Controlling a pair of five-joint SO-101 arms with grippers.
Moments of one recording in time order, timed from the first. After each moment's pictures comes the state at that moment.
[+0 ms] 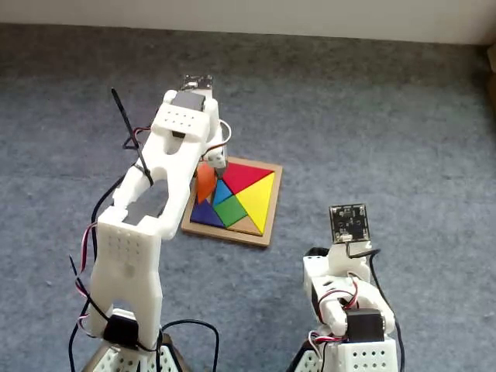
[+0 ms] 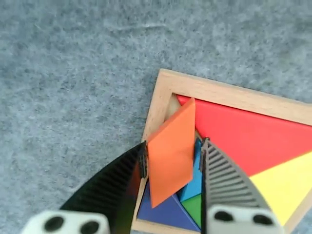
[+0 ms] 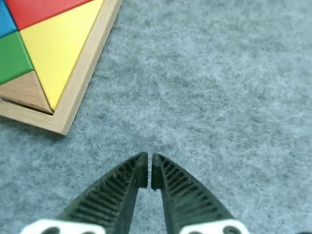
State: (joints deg) left arm 8.3 39.3 -27.4 85.2 23.9; right arm -9.8 -104.5 96.0 64.9 4.8
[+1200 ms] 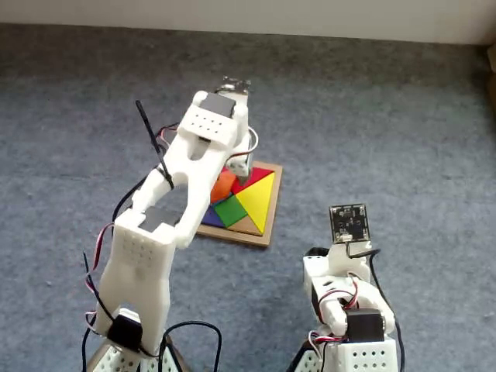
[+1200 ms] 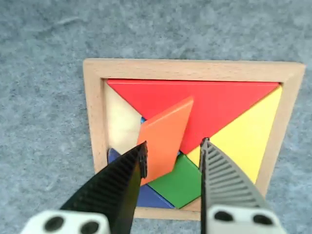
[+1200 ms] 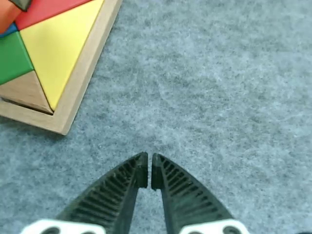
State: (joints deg) left arm 16.5 39.3 -31.2 89.0 19.0; right arm -9.8 -104.5 96.0 64.9 4.8
